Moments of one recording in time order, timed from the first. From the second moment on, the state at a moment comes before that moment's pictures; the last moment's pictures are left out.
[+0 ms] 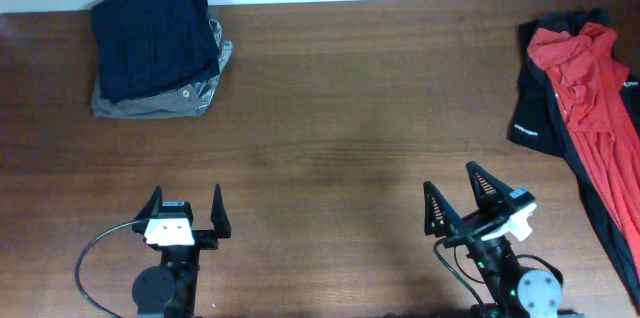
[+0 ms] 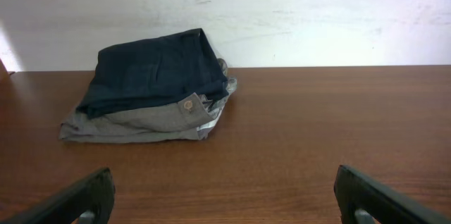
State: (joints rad) left arm -0.02 0.01 0.01 -0.08 -0.02 0.00; right arm 0.03 0.01 0.01 0.23 -0.36 0.42
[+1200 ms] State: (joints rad) left arm -0.02 0.01 0.01 -0.08 -0.01 0.00; right arm -0.34 1.92 1.92 -0.90 0.09 0.07
